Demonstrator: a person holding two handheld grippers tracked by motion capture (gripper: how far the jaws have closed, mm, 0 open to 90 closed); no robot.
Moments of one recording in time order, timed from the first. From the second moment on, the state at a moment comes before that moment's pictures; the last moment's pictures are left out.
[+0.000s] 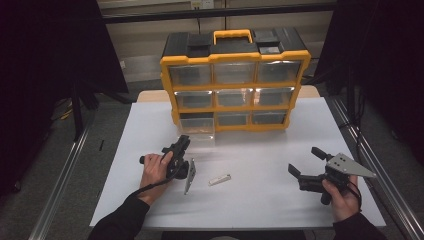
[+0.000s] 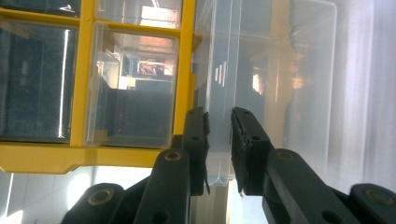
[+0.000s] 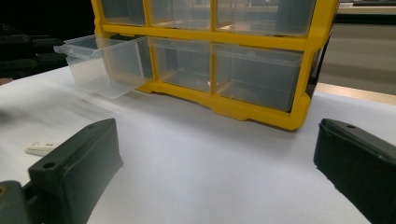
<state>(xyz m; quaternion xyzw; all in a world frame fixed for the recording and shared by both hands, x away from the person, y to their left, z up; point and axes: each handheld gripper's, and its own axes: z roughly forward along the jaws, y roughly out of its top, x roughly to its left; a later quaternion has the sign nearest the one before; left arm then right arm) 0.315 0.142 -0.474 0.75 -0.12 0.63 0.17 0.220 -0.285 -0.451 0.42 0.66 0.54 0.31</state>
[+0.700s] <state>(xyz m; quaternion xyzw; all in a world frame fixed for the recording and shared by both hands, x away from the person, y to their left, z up) 0.317 0.143 -0.470 0.76 -0.01 0.59 0.26 0.220 -0.285 -0.451 0.42 0.66 0.54 0.31</state>
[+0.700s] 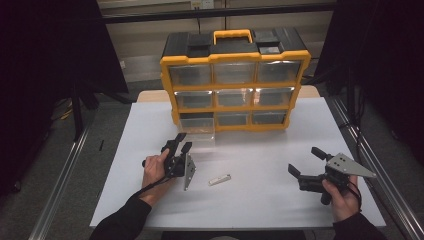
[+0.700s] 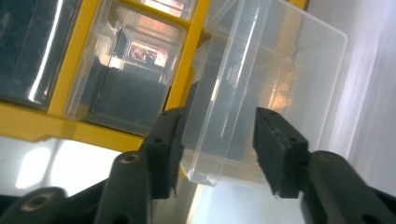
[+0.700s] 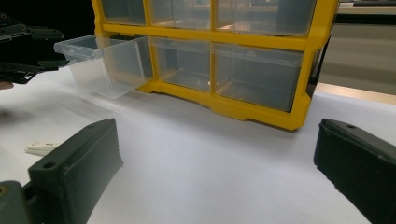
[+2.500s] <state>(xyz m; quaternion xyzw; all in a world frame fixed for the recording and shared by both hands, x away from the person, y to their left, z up) 0.296 0.198 -0.447 0.71 0.38 0.21 0.55 0.223 -0.284 -0.453 0.43 0.67 0.53 0.31</state>
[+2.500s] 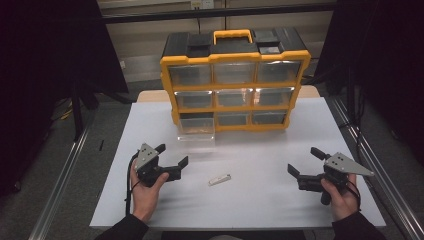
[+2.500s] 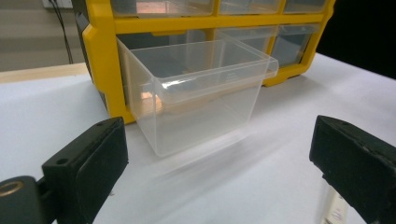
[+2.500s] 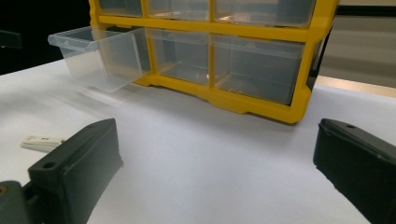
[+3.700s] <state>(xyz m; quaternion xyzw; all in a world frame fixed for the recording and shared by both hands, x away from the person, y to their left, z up) 0.273 0.220 -0.442 0.76 0.33 0.15 0.54 0.222 -0.285 -0.453 0.43 0.67 0.53 0.31</state>
